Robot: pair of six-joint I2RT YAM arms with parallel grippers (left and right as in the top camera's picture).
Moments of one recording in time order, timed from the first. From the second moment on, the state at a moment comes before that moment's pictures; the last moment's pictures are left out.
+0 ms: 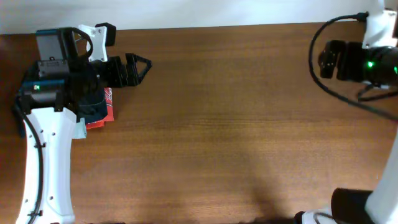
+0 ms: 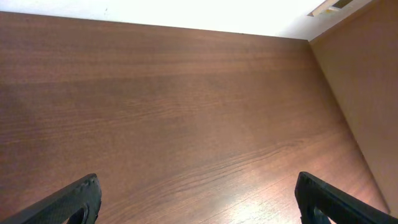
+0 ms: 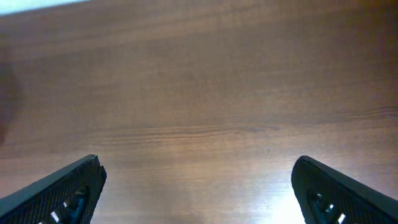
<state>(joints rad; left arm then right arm) 0.05 1.53 1.64 -0.90 0.63 -0.09 -0.12 1.66 2.46 -1.69 -0.09 0.04</state>
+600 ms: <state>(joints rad) 0.05 1.53 1.64 -0.90 0.63 -0.09 -0.12 0.97 1.80 -1.69 -0.07 0.04</state>
